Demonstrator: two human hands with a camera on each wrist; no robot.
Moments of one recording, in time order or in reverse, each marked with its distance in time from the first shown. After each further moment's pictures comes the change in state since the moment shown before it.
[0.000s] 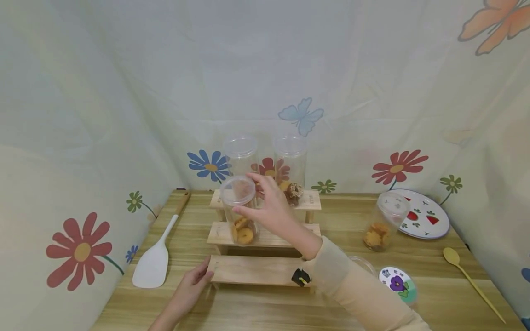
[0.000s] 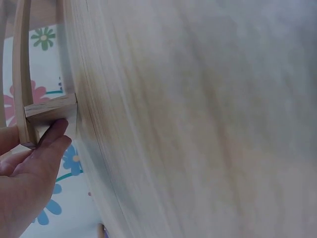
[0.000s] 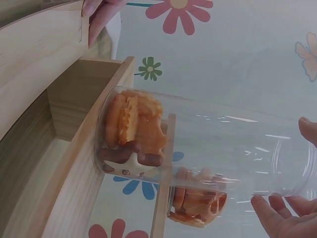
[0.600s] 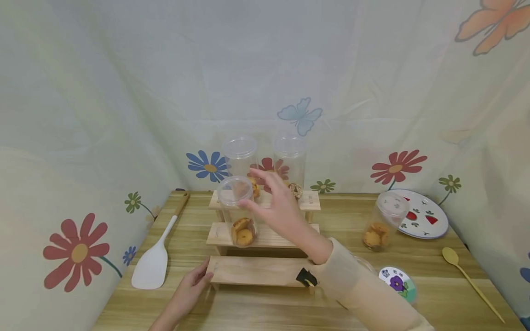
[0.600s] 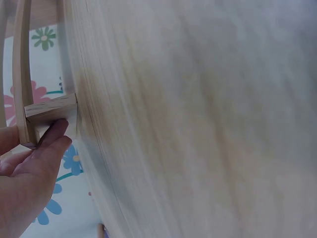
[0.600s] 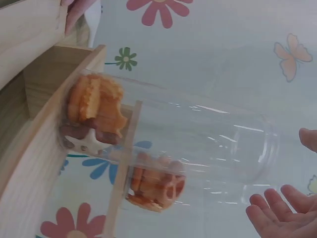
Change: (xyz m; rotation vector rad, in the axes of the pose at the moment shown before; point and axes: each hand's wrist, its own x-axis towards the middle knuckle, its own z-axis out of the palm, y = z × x) left_hand 0.001 0.001 0.003 0.014 0.017 -0.001; right_hand -0.009 -0.013 -0.019 -0.026 0.092 -0.173
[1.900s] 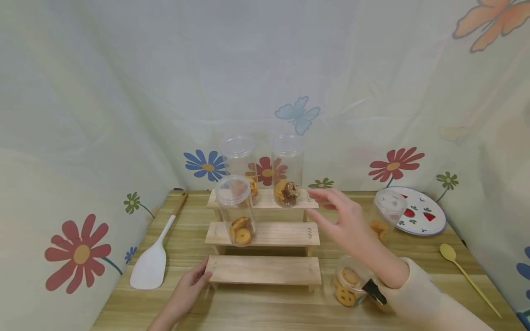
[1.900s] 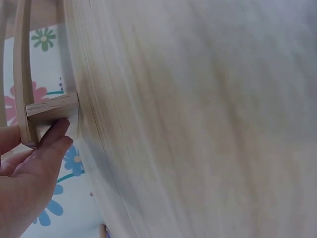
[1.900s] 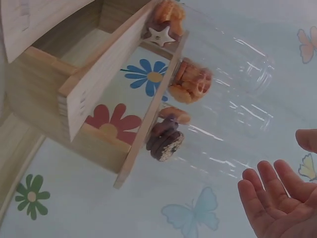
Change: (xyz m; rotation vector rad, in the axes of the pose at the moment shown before) left_hand -0.001 0.007 -0.001 0.039 -0.002 -0.013; right_hand -0.069 0.020 -0.104 -0.255 0.020 0.028
